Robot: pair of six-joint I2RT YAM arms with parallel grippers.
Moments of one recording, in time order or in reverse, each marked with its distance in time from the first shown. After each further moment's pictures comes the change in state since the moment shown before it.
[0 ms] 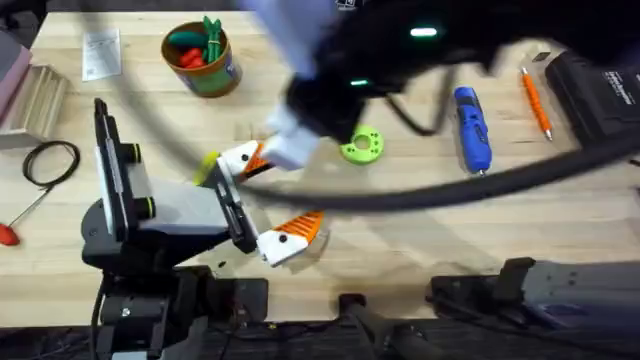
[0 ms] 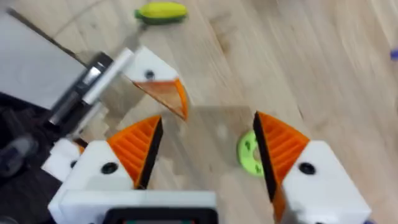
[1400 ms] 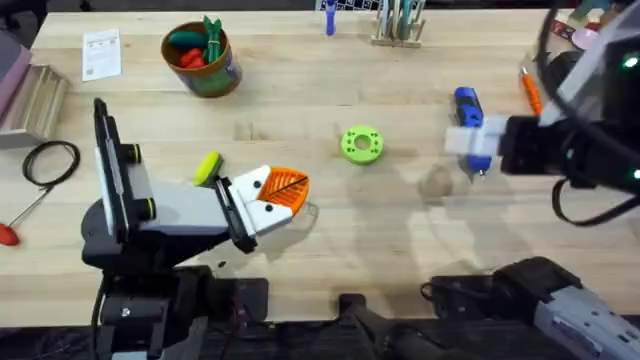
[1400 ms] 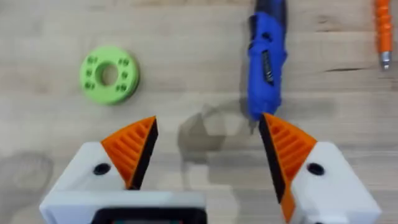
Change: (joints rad) left arm 0.000 0.000 0.000 0.000 0.000 0.007; right arm -0.677 -0.749 -0.815 0.105 0.138 0.440
